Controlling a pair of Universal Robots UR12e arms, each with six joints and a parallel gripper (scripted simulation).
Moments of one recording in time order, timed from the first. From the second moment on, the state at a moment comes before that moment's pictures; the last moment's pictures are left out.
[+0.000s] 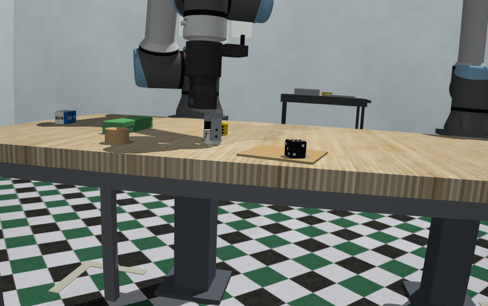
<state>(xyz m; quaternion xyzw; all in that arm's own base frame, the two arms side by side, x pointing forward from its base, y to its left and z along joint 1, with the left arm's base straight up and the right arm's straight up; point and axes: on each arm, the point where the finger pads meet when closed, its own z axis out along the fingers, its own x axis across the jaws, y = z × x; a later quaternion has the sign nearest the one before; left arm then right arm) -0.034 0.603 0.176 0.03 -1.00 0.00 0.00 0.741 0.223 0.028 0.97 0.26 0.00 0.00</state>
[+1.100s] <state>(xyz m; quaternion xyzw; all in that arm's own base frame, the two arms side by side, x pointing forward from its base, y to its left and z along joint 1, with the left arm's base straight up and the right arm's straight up) -0.034 0.603 0.176 0.03 -1.00 0.00 0.00 0.741 0.223 0.019 0.97 0.26 0.00 0.00</state>
